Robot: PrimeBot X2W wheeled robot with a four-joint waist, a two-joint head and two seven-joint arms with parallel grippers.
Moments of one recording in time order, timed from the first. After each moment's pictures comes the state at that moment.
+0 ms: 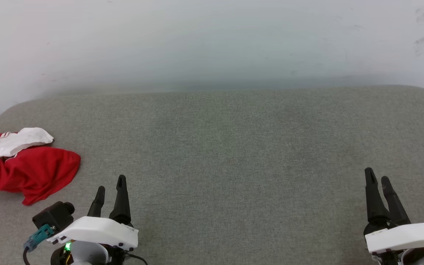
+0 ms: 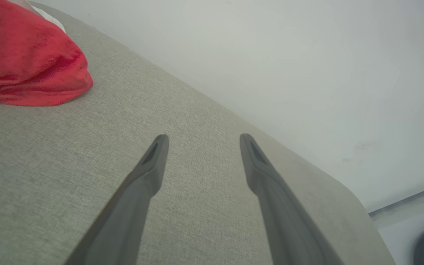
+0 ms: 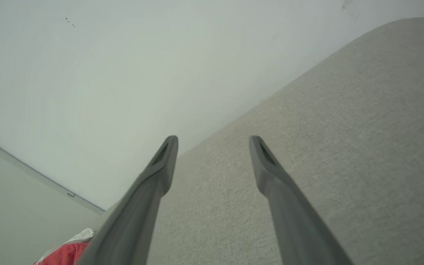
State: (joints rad) left arm -0.04 0.10 -0.06 0.12 -0.72 0.10 -0.09; right arm 0.00 -0.05 -0.09 0.09 0.74 0.13 -0.09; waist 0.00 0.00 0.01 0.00
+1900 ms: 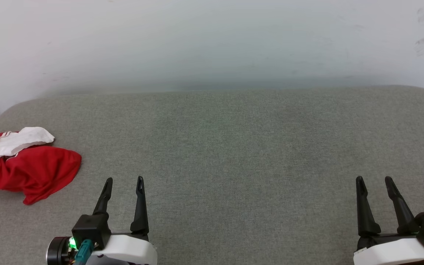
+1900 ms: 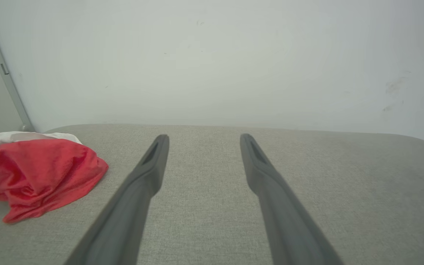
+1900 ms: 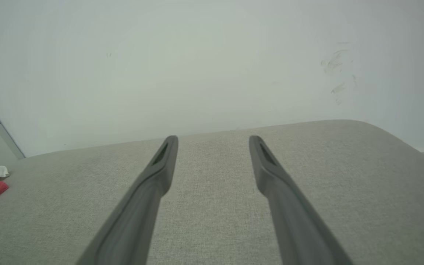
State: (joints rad) left arm 0.02 0.09 -0.14 0.03 -0.18 0.11 -0.23; right arm 0.07 -0.05 -0.06 0.02 0.22 0.13 -0.23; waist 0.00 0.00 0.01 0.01
